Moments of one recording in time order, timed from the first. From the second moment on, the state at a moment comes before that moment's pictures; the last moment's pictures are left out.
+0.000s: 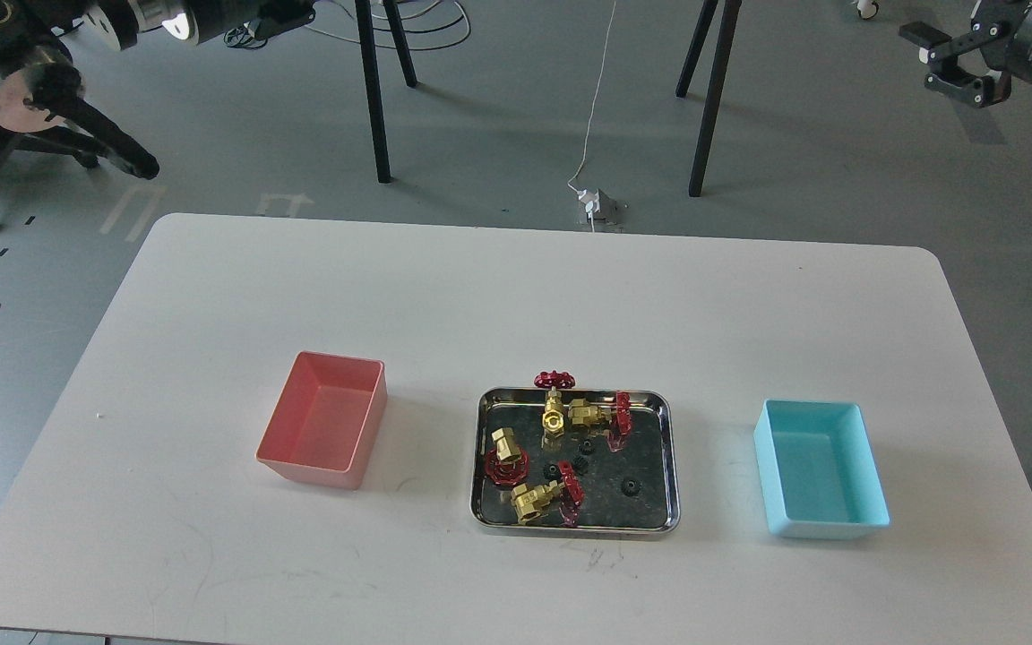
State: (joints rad) left arm -1.23 0.61 -0.54 -1.02 0.56 -0.38 -0.09; right arm 1.20 -0.90 0.37 1.09 -0.03 0.18 -0.04
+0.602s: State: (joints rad) left arm -1.14 0.59 -0.62 -0.95 0.71 -0.34 -0.47; right arm 1.21 -0.88 0.42 1.10 -0.03 0.17 -0.03
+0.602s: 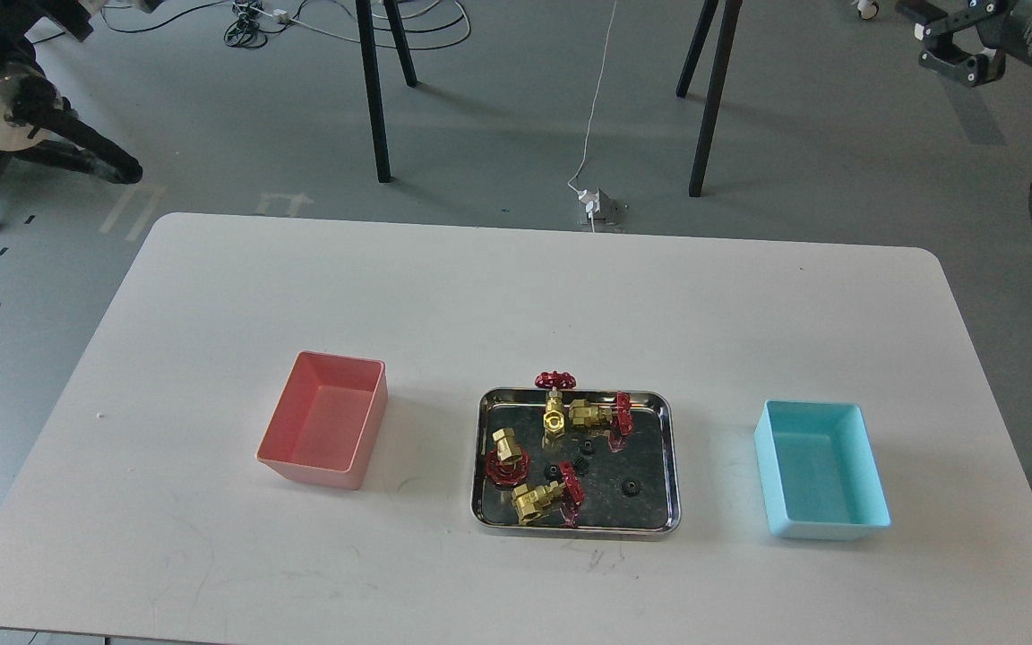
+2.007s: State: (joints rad) left arm -0.40 0.24 -0.51 -1.09 2.18 0.42 -0.36; right arm 1.27 -1.00 0.42 1.10 -0.03 0.18 -0.04
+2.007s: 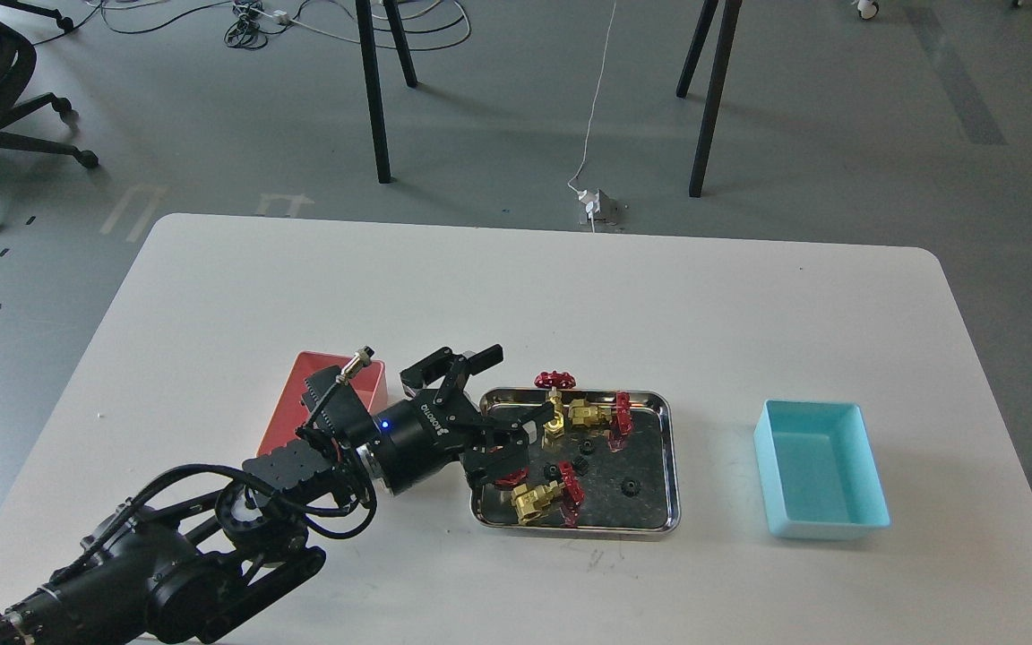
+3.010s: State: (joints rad) left arm -0.45 0.12 -0.37 -0.78 2.18 0.42 -0.36; right arm 1.27 -1.00 0.42 1.09 -0.03 0.17 -0.04
